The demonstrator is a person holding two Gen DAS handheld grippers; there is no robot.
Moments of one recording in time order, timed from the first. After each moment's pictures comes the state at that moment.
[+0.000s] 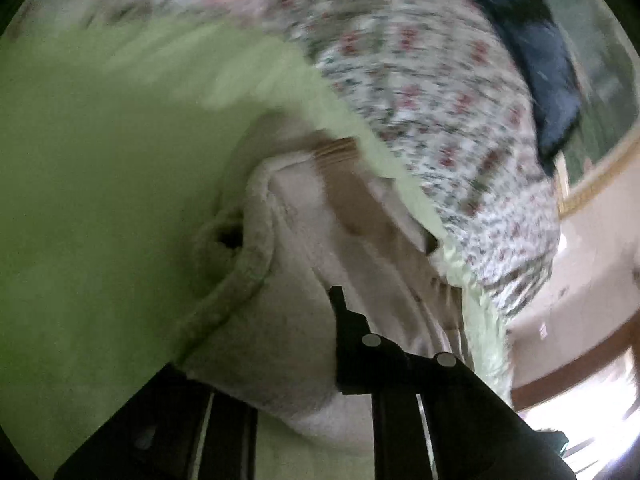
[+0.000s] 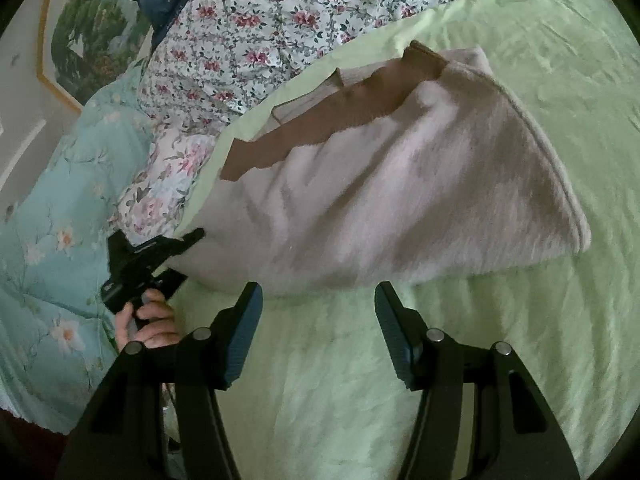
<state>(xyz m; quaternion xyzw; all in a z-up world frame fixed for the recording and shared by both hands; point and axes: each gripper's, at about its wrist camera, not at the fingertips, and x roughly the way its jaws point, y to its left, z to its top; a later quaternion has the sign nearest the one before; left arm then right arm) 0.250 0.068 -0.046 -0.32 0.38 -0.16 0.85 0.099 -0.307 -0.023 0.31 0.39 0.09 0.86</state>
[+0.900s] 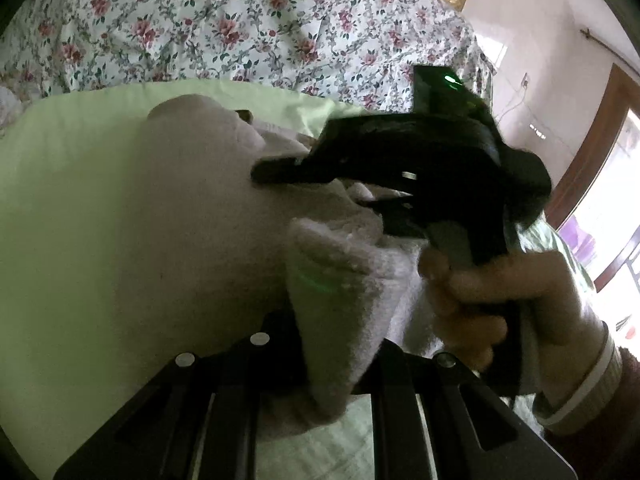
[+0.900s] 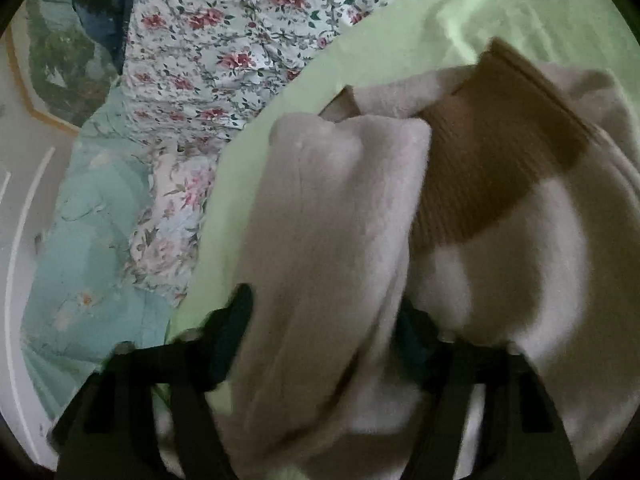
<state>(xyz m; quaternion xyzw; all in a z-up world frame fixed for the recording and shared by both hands) 0.207 -0.166 -0.025 -0.01 0.40 -0.32 0.86 0.280 -0.338 -0.049 0.38 0.43 0.16 0.80</state>
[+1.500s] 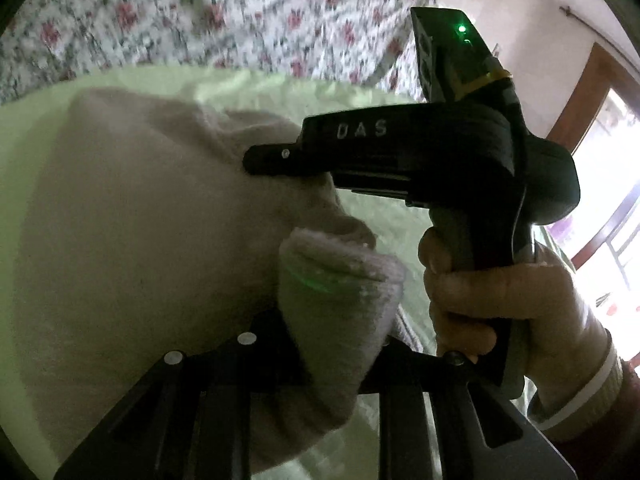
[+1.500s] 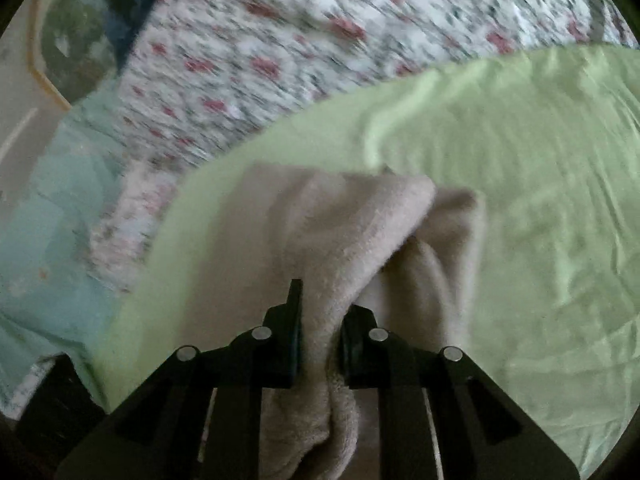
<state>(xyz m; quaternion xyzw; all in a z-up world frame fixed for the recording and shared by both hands) 0.202 -0.283 -0.041 0.00 0.43 -0.38 0.82 0.245 -0.426 -0.014 0.25 0.41 0.09 0.87</state>
